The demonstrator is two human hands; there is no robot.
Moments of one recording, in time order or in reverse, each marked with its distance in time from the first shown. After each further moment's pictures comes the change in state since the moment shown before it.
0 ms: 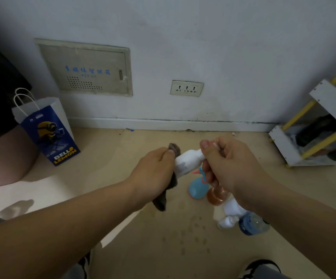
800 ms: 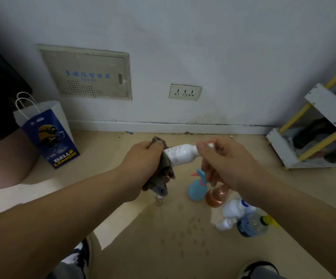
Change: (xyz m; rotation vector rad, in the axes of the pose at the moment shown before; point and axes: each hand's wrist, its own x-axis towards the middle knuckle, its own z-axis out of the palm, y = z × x) left_hand 0.020 -0.005 -0.014 -0.395 0.018 -0.188; right_hand 0.003 -0.001 -0.014 -0.058 -0.105 -0.005
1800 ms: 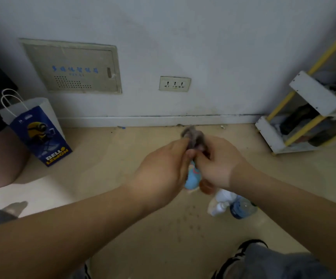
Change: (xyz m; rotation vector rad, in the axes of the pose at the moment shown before) left_hand -0.043 -0.015 0.036 0.755 -0.013 0.793; right_hand -0.011 0.017 0.008 -0.423 0.066 -0.183
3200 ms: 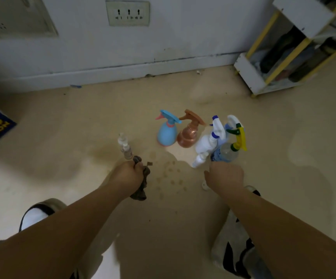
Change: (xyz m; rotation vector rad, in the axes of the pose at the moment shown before) left_hand -0.036 -0.128 0.169 -0.014 -0.401 -0.711; right_hand -0.075 0.262 0.132 -0.851 -0.185 0.515
